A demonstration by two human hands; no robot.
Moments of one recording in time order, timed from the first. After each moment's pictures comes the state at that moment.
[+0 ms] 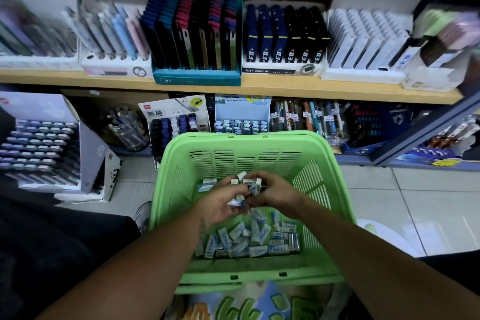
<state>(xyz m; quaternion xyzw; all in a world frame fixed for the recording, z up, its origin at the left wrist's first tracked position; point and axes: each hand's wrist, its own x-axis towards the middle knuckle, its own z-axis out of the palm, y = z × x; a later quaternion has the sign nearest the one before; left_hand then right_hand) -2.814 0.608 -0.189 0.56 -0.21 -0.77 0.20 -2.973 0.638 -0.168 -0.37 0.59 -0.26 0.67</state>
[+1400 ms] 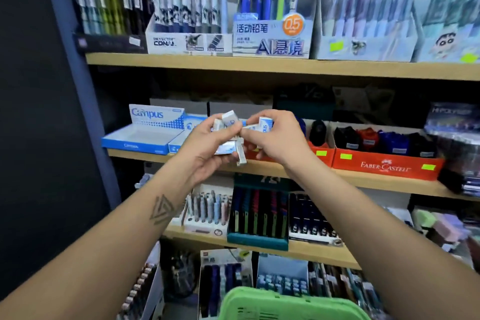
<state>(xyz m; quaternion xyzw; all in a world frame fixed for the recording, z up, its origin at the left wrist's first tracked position) -2.691 0.516 0.267 0.33 -0.49 -0.57 0.56 -2.843 0.527 0.282 -0.65 0.48 -0.53 0.26</state>
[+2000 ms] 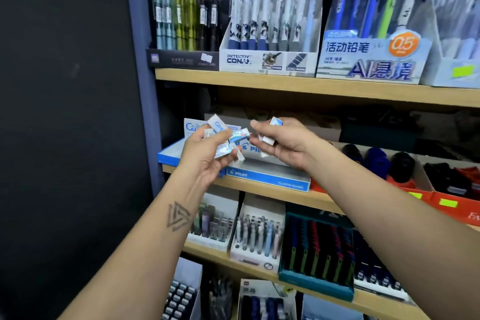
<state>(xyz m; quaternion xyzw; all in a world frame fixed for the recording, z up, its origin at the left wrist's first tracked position) -2.570 0.459 0.279 0.36 -0.34 -0.53 0.69 -2.734 0.424 0.315 -0.50 0.36 -0.49 0.62</state>
